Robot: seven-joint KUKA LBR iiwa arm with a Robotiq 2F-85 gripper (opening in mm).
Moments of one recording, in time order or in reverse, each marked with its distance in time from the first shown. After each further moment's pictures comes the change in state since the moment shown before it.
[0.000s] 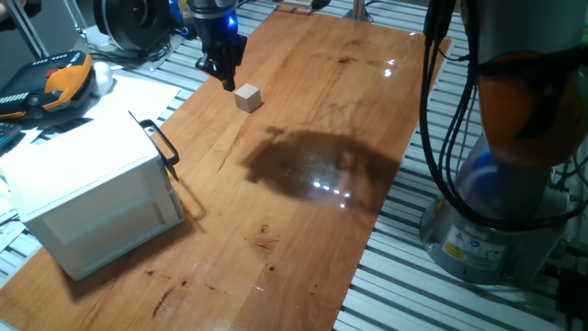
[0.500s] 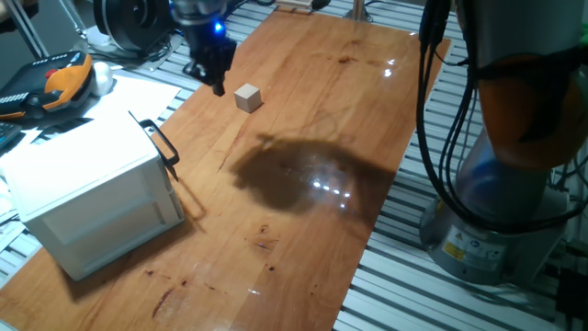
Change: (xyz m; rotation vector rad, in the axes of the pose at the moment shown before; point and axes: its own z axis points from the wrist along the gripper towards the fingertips) arm -0.007 0.040 0.005 0.024 0.000 0.053
